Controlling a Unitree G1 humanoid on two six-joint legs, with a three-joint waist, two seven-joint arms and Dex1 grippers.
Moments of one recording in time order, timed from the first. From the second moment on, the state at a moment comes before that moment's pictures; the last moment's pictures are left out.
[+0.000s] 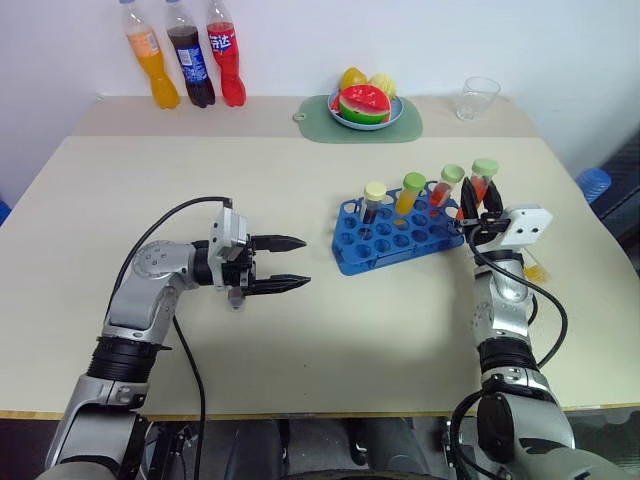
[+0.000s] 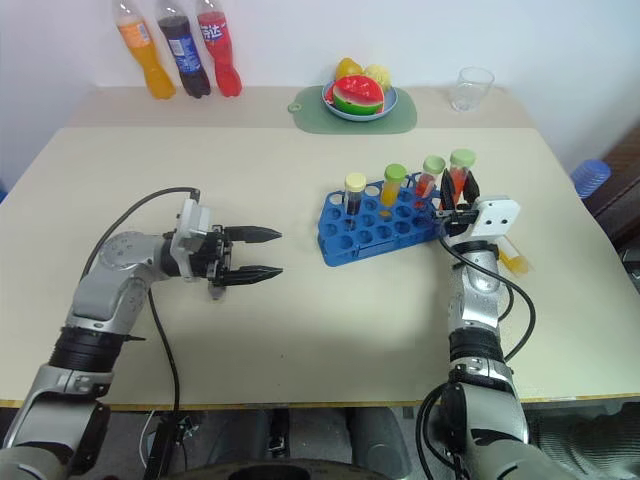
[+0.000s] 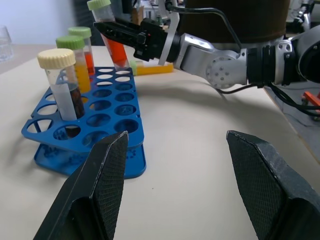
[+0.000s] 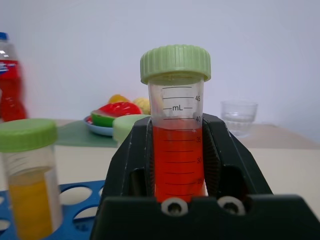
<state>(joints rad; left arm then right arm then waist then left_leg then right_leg) -0.43 0.54 -0.06 0.05 -0.47 0.17 -1.31 -0.54 -0.25 -0.31 0.70 0.20 -0.59 0.34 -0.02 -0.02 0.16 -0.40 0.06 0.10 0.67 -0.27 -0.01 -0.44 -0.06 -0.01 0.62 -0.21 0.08</state>
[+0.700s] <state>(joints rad) -0.43 0.56 -0.05 0.04 -0.48 0.17 -1.31 -0.52 -0.23 -0.28 0.71 0.21 -0.65 0.35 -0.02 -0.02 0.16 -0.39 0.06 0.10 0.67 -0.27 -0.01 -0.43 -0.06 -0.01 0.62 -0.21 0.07</state>
